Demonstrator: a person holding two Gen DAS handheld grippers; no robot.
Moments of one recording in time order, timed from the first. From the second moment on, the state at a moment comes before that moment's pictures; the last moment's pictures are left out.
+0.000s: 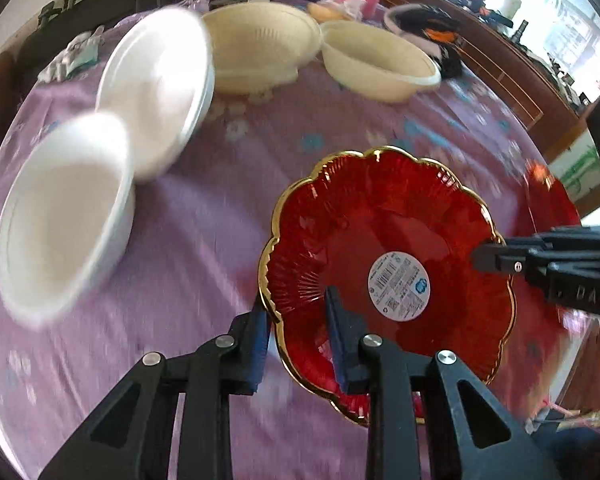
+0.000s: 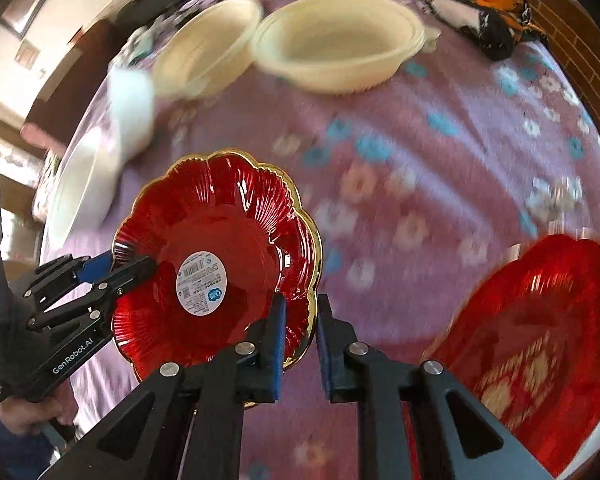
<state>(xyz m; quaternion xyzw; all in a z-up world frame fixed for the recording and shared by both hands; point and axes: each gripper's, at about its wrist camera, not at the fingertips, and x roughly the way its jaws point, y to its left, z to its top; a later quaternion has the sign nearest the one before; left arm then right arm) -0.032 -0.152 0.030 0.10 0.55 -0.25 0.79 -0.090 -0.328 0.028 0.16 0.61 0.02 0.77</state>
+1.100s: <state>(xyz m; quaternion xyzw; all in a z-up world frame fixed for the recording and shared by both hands) -0.104 -0.144 0.066 0.16 0.44 -0.20 0.86 -0.163 -0.283 0.057 0.10 0.56 0.06 0.82</state>
